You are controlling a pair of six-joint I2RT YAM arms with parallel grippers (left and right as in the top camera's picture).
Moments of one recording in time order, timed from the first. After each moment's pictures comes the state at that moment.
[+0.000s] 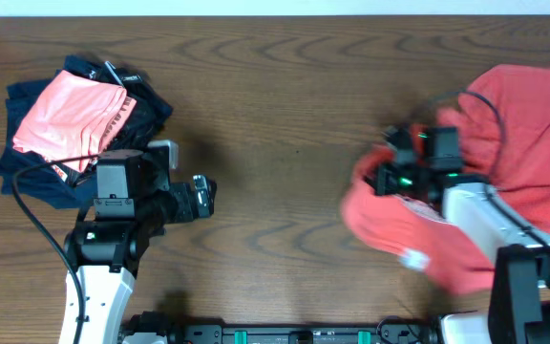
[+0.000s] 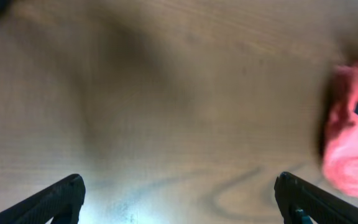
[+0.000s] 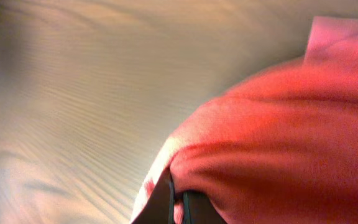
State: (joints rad) left arm -0.02 0.98 0.80 -0.74 0.31 -0.20; right arm 0.12 1.58 0.73 -0.12 -0.59 0.16
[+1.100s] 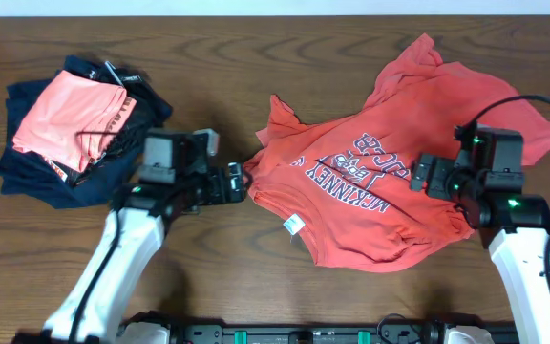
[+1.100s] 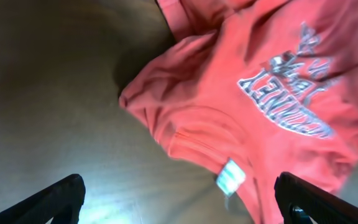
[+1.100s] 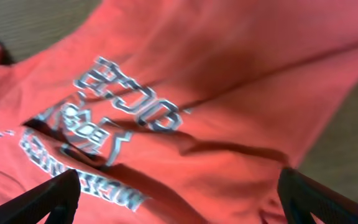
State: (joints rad) left arm -0.19 1.32 0.78 -0.49 0.42 -0.30; right arm -0.05 1.14 0.83 -0.67 -0.07 0.22
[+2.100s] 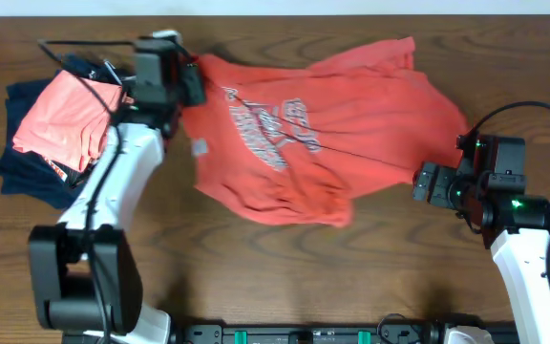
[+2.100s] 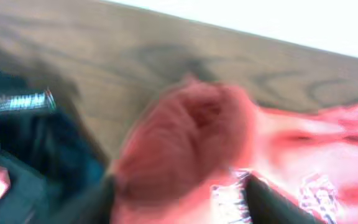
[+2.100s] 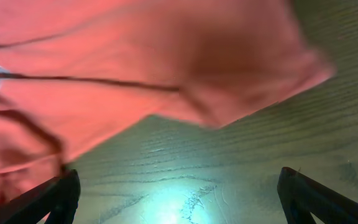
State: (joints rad) left arm -0.07 1.69 1.26 -0.32 0.02 -0.27; right arm -0.06 1.14 0.83 -0.74 -0.07 0.22
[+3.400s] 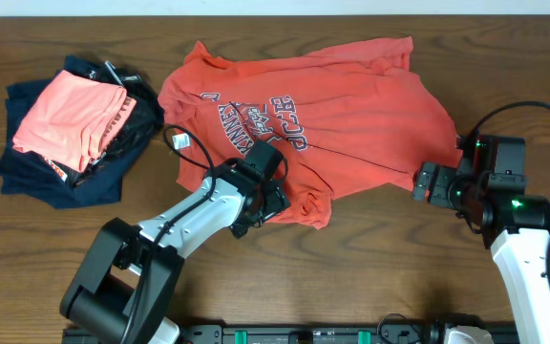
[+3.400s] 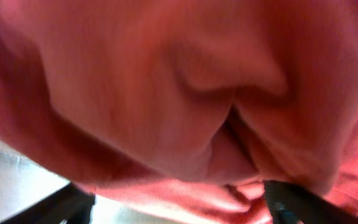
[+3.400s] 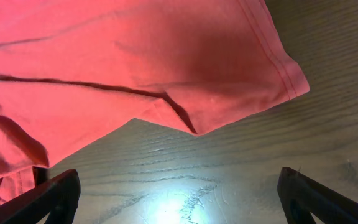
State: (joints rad) left arm -0.56 1.69 0.90 -0.60 0.11 -1.09; right arm -0.06 1.14 0.83 -0.74 -0.07 0.22
